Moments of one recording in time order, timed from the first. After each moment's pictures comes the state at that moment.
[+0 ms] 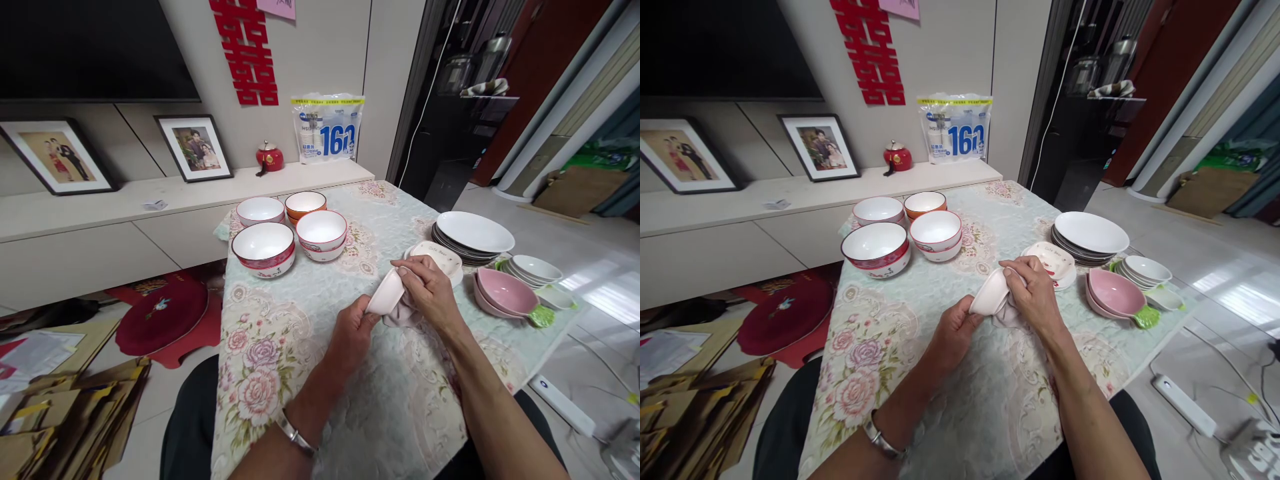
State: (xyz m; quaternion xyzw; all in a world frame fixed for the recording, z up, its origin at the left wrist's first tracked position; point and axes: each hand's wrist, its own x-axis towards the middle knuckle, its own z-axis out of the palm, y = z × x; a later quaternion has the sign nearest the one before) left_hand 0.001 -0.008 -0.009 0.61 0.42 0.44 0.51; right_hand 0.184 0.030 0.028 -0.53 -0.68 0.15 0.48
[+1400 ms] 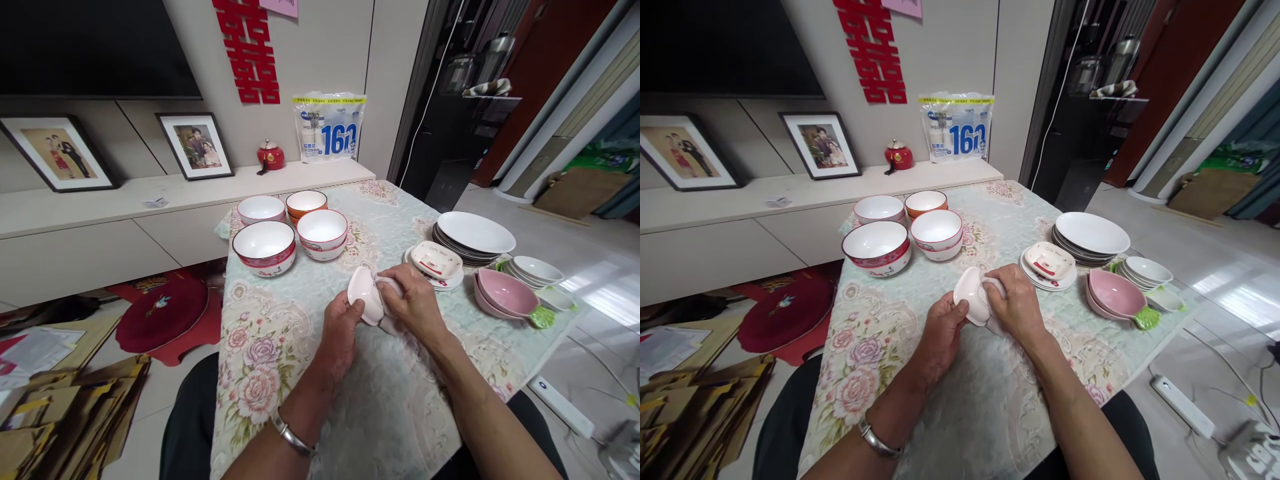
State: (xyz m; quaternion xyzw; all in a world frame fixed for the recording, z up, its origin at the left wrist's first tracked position) left_hand 0.007 -0.009 0.003 0.28 0.35 0.58 0.68; right_hand 0.156 0.019 0.023 -0.50 -0.76 0.07 0.42
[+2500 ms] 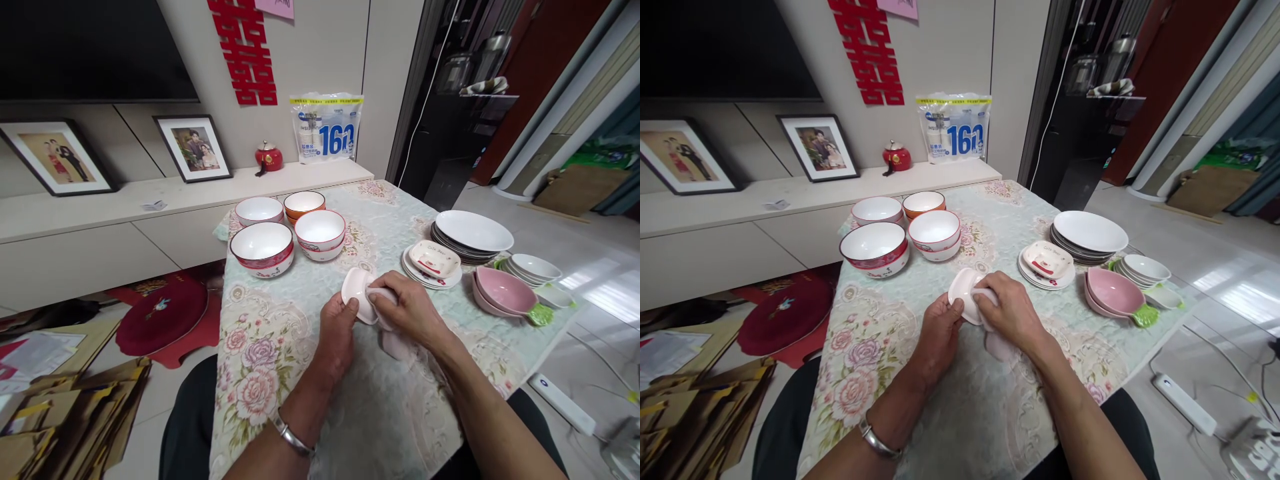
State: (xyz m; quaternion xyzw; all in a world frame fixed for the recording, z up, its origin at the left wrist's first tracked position) left_hand 0.007 -0.009 0.000 0.29 0.34 0.60 0.66; right_hand 0.154 0.010 0.040 -0.51 -0.78 0.18 0.32
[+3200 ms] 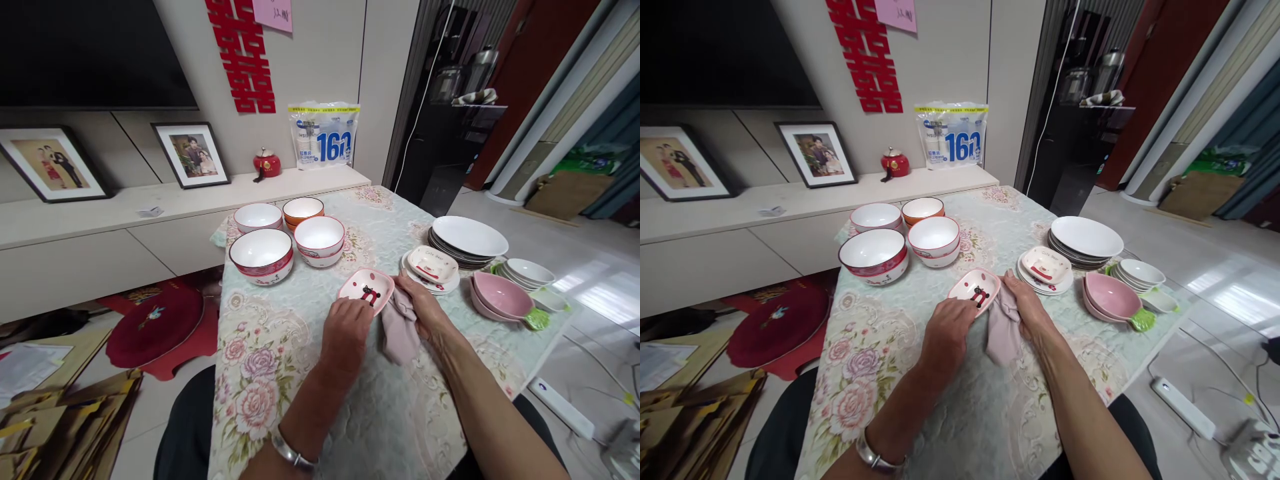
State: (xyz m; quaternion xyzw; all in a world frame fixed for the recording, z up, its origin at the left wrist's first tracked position) left_hand -0.009 -0.005 -0.013 0.82 0.41 0.40 0.01; right_hand 0.164 0.029 0.014 -0.48 -0.35 0.64 0.49
